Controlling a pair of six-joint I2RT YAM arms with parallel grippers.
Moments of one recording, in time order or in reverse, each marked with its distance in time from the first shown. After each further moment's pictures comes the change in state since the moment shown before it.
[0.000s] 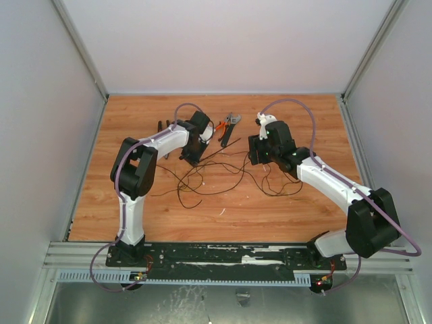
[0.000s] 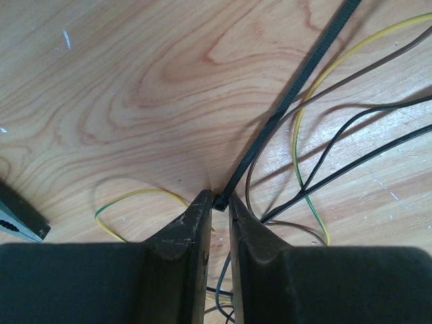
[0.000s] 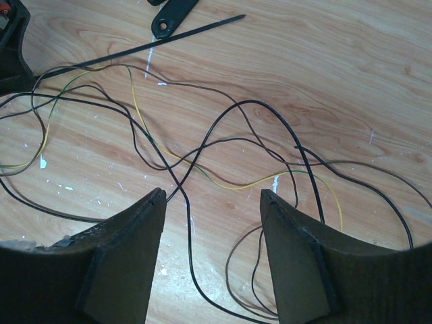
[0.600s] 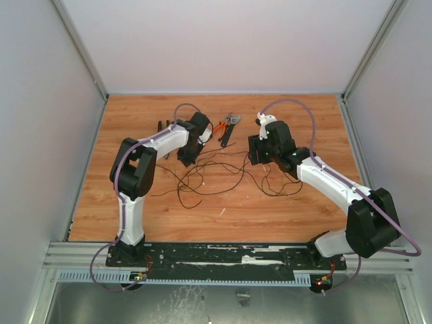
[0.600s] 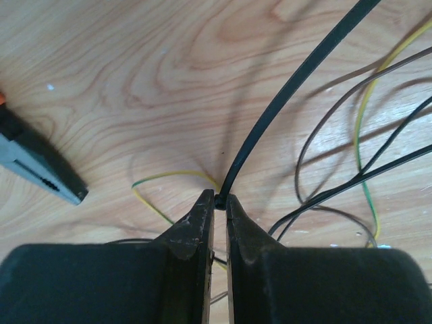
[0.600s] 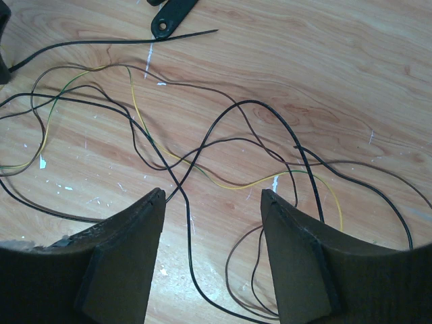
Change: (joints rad) left arm 0.000 -0.006 0.000 -0.056 -0.114 0.012; right arm 0.000 0.000 0.000 0.000 0.001 0.000
